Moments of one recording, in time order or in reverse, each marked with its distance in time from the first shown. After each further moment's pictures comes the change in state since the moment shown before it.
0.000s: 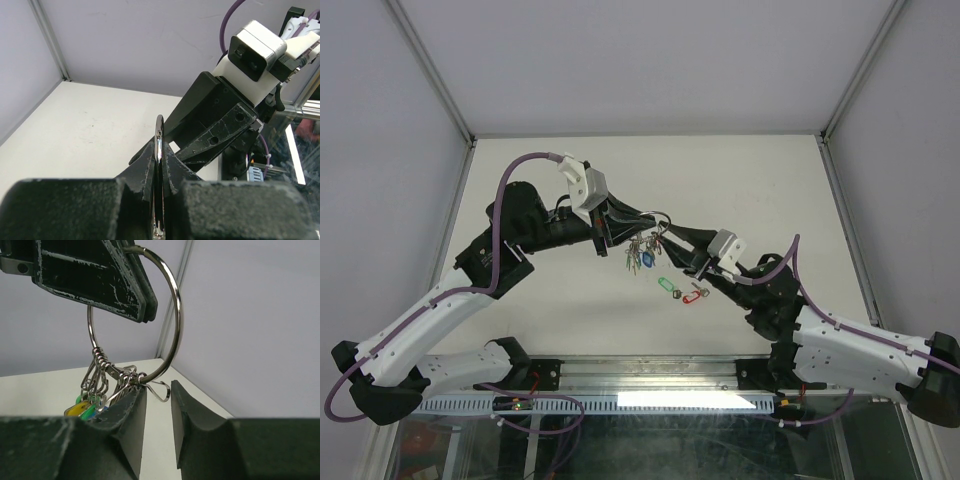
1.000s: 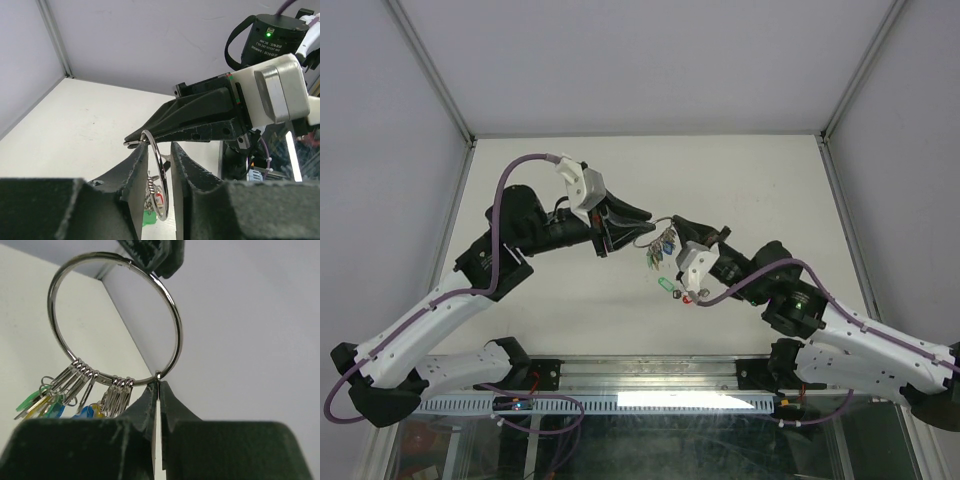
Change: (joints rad) left arm 0.000 -0.014 -0.024 0.016 -0.027 -0.023; right arm 0.005 -0.058 0.194 -0.527 0.123 -0.512
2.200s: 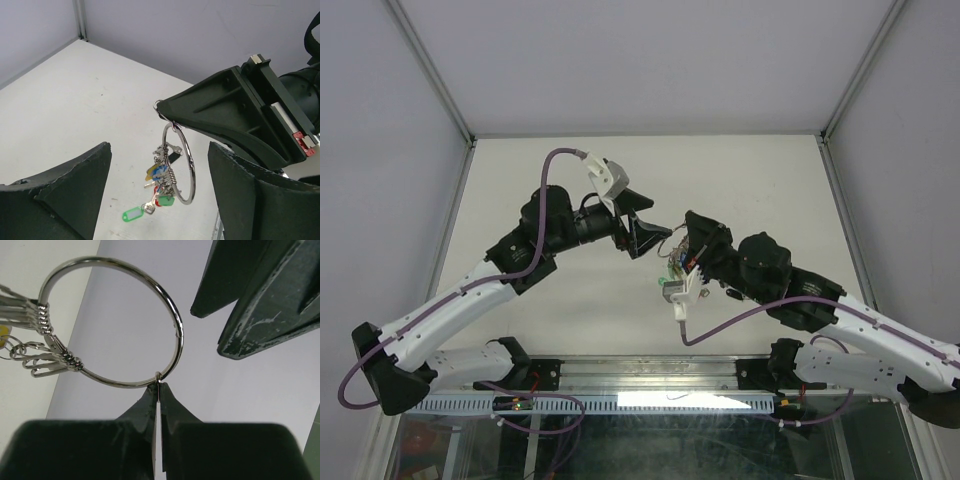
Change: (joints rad) left arm 0.000 0.082 -0.093 0.078 -0.153 -0.104; right arm 0.002 0.035 0.162 -0.485 0.094 -0.926
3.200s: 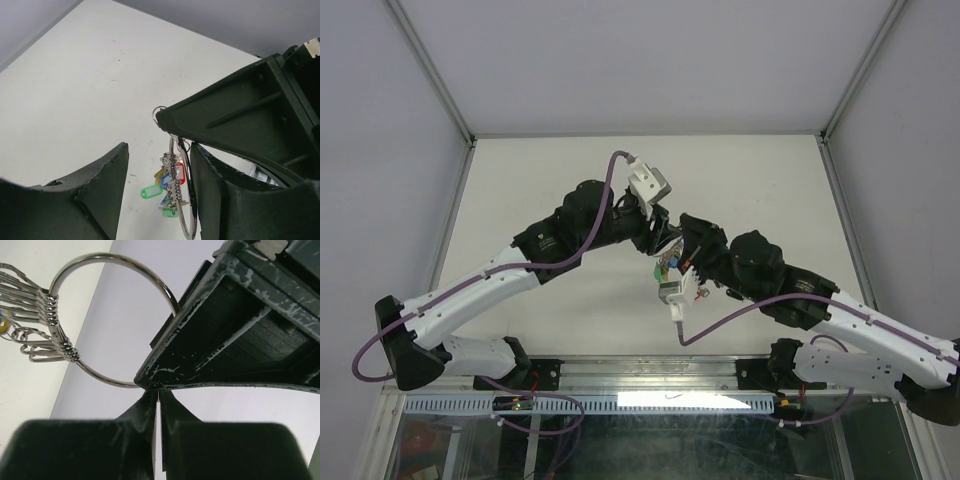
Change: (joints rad) left arm -0.112 0.169 0.149 -0.199 -0.179 0.136; right arm 0.000 0.035 0.009 -0.018 -0.033 -0.002
